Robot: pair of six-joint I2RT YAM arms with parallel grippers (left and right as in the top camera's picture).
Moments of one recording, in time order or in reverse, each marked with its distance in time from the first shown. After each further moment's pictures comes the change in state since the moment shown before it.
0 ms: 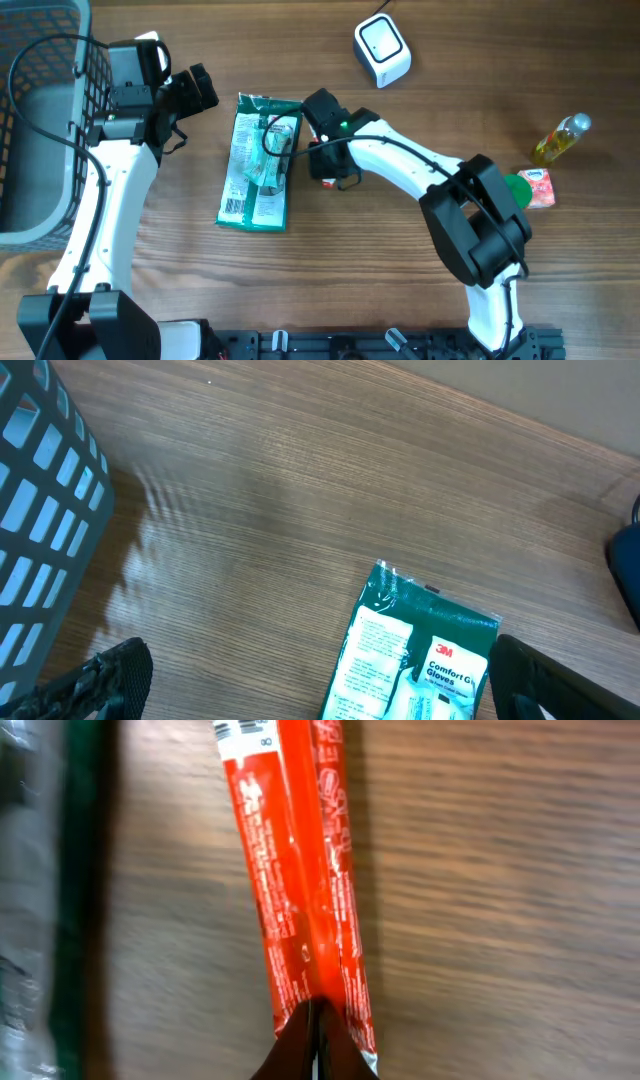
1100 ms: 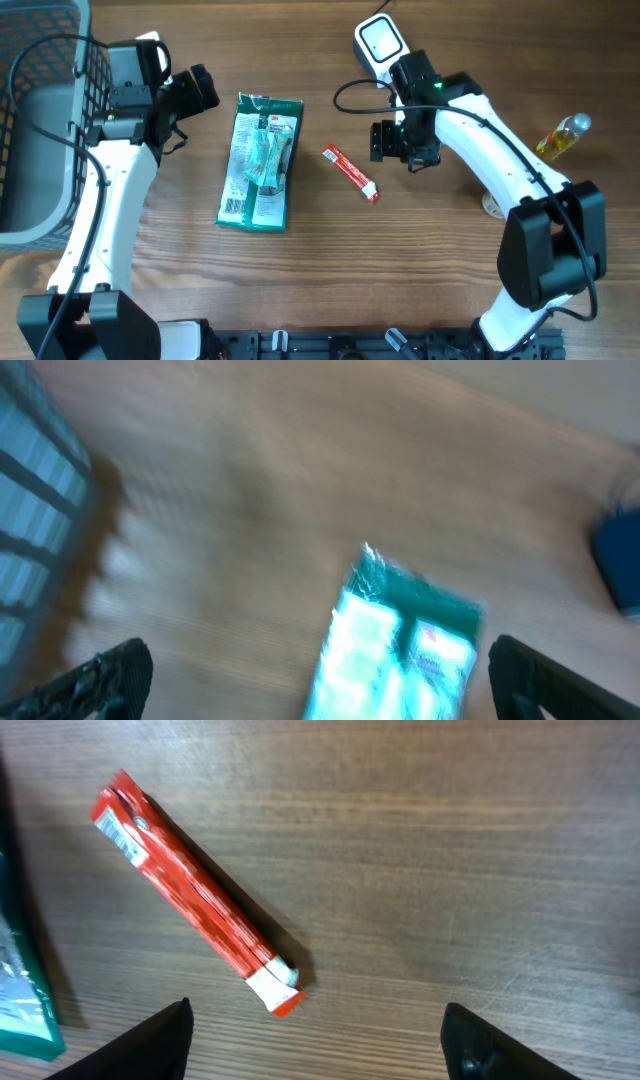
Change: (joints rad) left arm 0.000 0.000 0.001 -0.026 0.059 0.000; right arm -0.291 -0.245 -0.051 -0.280 -0.092 -0.172
